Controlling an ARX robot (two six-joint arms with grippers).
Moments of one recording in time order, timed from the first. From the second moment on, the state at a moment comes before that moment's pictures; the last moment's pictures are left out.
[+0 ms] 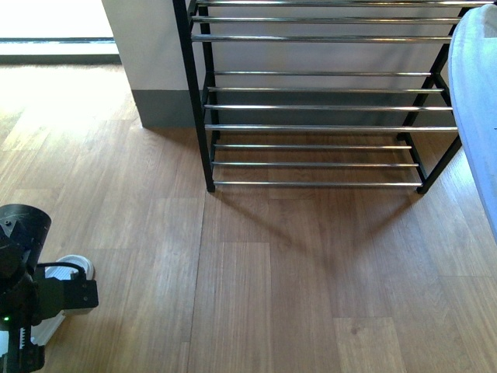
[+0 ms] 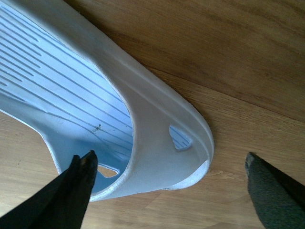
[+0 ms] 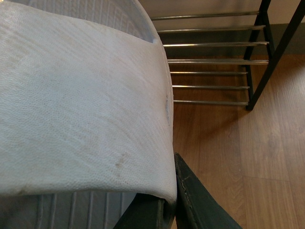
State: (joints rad) left arm 0.13 2.78 1.16 0.11 -0.31 1.31; right arm 0.15 0.91 0.16 0.33 -0.07 0.12
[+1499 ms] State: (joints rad) left arm 0.12 2.75 1.09 0.38 -0.03 1.28; right arm 0.15 0.91 0.16 0.33 -0.07 0.12
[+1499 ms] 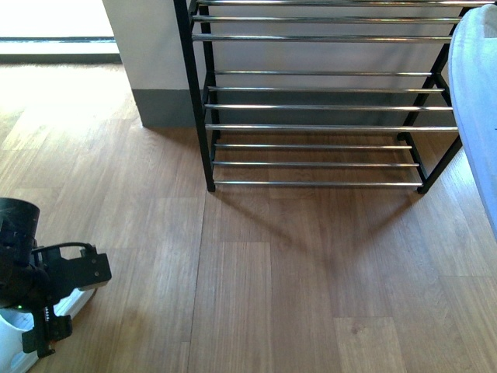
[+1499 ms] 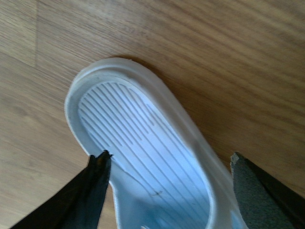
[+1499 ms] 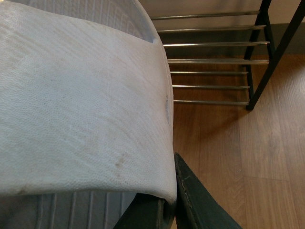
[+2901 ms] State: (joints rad) left arm 0.02 1.83 0.46 0.70 0.02 0.60; right arm 0.15 0.91 0.16 0.33 -0.07 0.12
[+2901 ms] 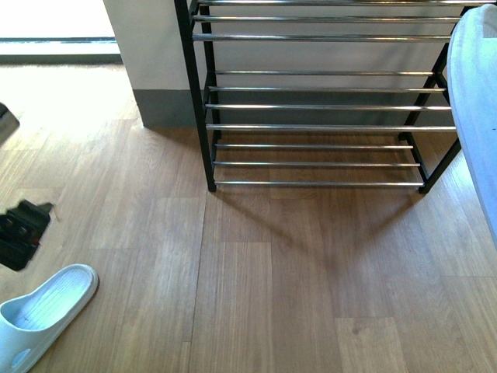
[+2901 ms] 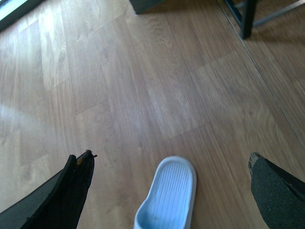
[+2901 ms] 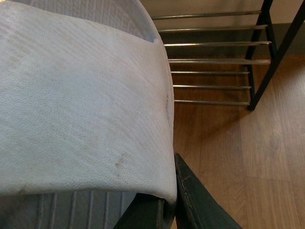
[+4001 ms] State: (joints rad) left arm 0.14 2.91 1.24 0.20 -0.17 1.64; right arm 0.15 0.91 0.16 0.33 -0.07 0.12
